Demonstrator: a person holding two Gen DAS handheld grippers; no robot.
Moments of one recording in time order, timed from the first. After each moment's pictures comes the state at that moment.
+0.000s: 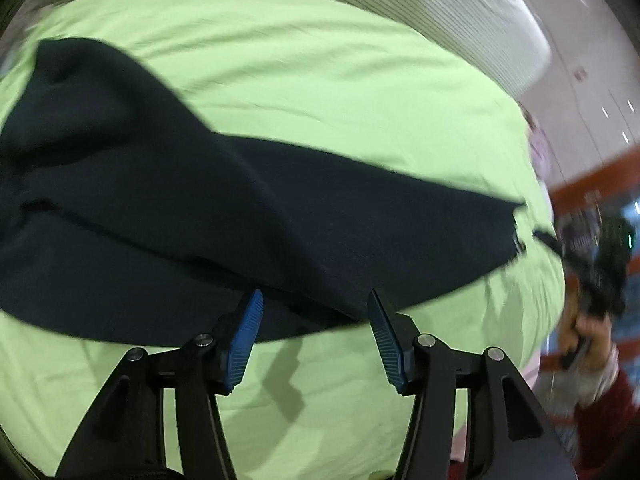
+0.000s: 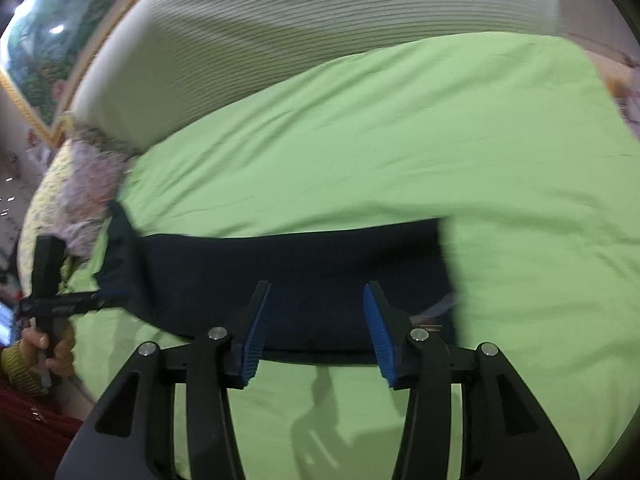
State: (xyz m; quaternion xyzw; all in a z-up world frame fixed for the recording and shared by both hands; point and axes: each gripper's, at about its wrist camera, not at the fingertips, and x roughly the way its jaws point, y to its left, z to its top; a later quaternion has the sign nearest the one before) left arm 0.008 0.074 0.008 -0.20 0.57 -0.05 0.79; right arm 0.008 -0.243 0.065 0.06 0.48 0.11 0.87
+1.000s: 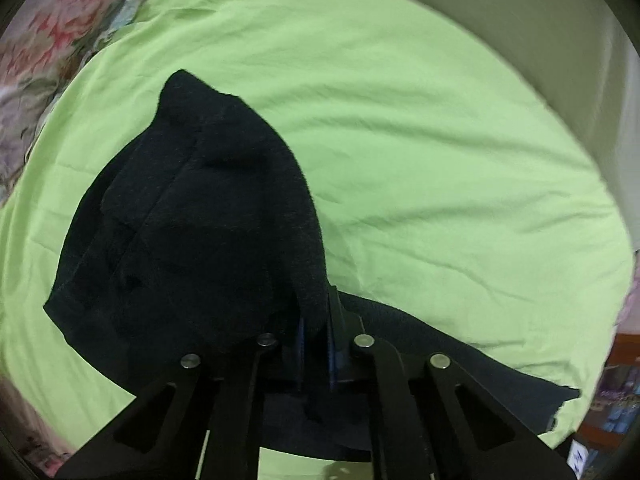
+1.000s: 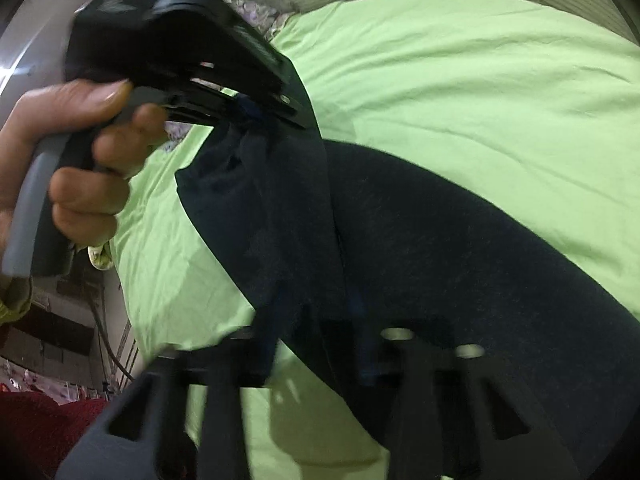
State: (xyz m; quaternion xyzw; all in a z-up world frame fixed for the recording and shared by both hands) left arm 0.134 0.188 -0.002 -0.28 0.60 0.20 0.73; right arm 0.056 0.006 -0.055 -0.04 0.57 0.35 0.74
